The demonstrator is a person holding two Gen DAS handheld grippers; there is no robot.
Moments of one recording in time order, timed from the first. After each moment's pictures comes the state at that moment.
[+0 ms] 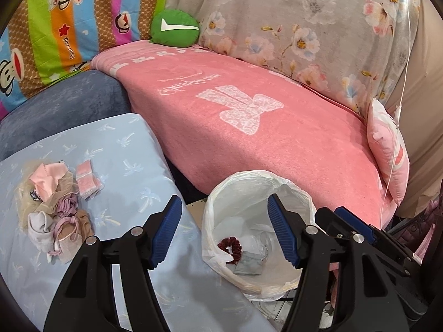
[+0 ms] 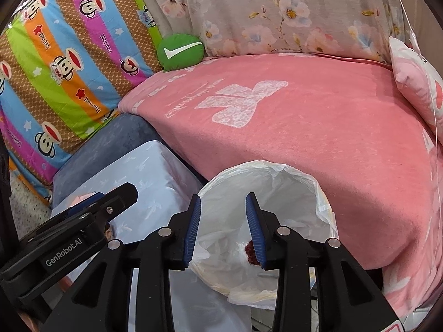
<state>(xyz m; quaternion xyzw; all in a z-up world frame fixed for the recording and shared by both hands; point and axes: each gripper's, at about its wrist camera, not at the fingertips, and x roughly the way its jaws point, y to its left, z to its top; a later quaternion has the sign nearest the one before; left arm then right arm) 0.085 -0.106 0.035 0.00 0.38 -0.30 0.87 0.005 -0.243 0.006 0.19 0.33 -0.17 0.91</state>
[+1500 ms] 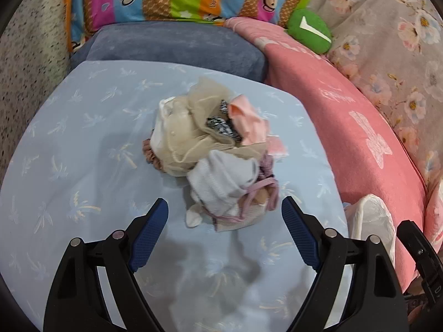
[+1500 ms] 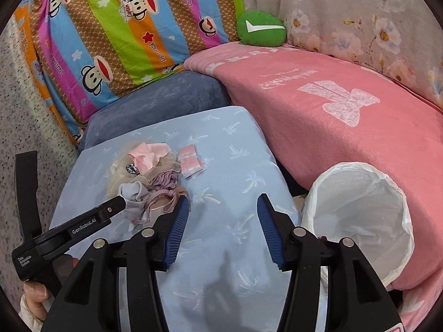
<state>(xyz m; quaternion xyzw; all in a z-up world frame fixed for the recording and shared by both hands) 0.138 0.124 -0.039 -0.13 0.45 -0.08 0.88 0.081 -0.061 -0.007 0.09 0.39 -0.04 0.92</state>
